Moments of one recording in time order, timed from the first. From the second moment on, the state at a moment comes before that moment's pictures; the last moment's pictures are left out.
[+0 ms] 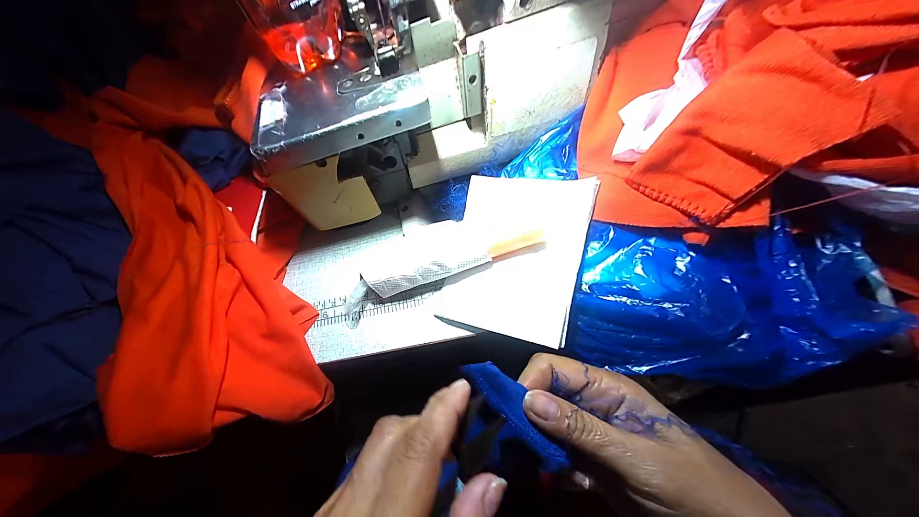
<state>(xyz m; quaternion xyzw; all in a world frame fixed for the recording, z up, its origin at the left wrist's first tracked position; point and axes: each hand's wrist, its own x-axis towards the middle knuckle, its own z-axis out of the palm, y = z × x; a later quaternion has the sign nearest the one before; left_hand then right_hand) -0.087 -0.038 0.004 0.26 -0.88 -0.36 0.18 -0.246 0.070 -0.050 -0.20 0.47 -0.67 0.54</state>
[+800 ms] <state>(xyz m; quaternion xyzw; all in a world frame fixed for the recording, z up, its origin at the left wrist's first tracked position) -0.095 -0.021 0.010 0.24 -0.91 -0.29 0.14 -0.243 0.073 -0.052 -0.26 0.51 -0.69 0.44</state>
